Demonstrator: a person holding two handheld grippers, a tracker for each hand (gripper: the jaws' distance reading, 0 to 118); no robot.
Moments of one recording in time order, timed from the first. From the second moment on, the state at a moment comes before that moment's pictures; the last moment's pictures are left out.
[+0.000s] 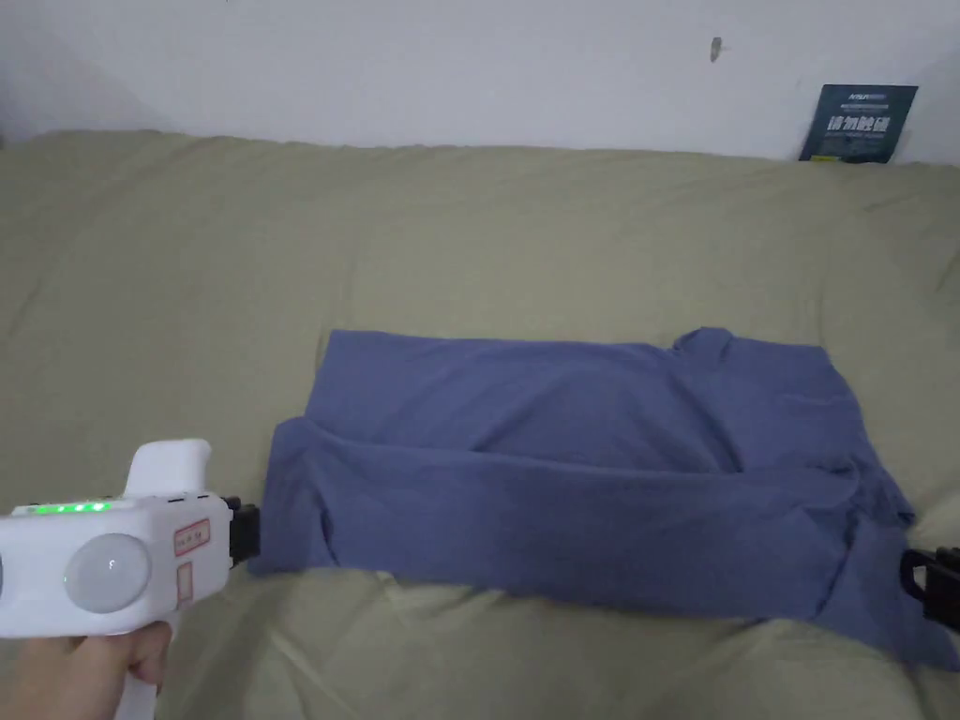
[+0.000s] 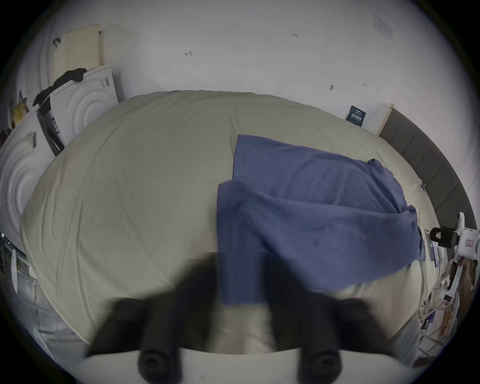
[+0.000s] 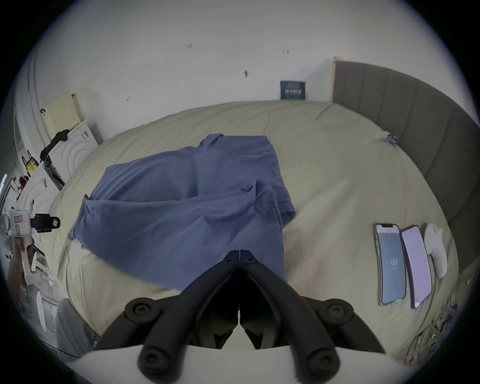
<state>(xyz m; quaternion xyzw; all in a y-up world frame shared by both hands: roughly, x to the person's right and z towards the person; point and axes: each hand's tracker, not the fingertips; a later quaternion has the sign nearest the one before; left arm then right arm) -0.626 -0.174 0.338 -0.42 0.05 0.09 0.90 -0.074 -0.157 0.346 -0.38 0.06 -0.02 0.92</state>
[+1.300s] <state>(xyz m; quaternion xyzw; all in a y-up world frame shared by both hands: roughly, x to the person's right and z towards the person) -0.602 -0.198 0.290 -0.49 0.06 0.04 0.87 -0.035 -0.216 0.311 -0.45 0.05 -0.03 0.89</state>
